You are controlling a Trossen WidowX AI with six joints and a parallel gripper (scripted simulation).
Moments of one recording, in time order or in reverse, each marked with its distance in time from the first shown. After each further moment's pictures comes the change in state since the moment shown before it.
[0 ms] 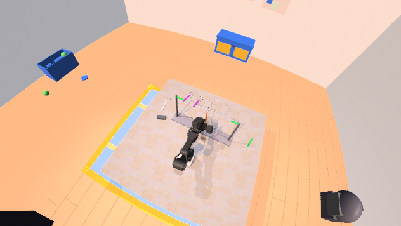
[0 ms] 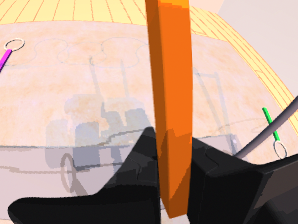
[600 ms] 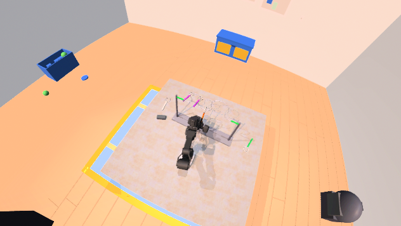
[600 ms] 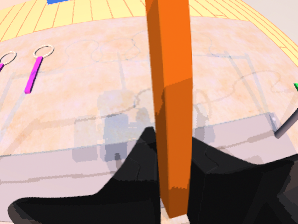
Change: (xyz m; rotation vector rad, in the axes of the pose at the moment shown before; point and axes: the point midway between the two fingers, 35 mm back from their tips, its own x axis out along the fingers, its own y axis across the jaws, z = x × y) arm -0.008 0.040 0.004 0.179 0.023 0.102
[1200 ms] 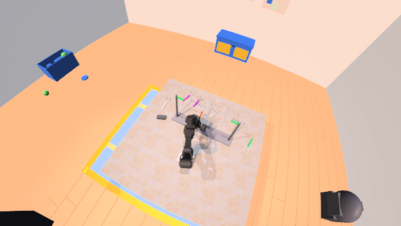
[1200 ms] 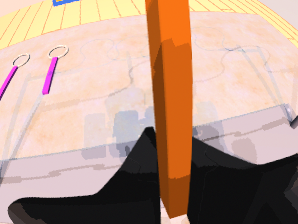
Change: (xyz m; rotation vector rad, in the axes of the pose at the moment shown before) arm -0.004 0.025 0.001 0.061 0.006 0.035
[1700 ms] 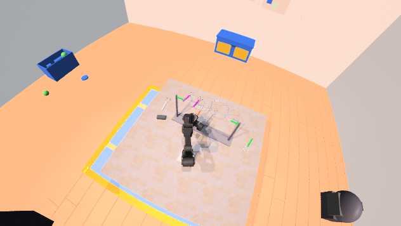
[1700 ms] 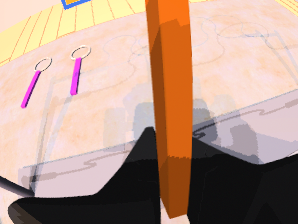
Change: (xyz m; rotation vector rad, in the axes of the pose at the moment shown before) arm -0.004 0.031 0.001 0.126 0.014 0.070
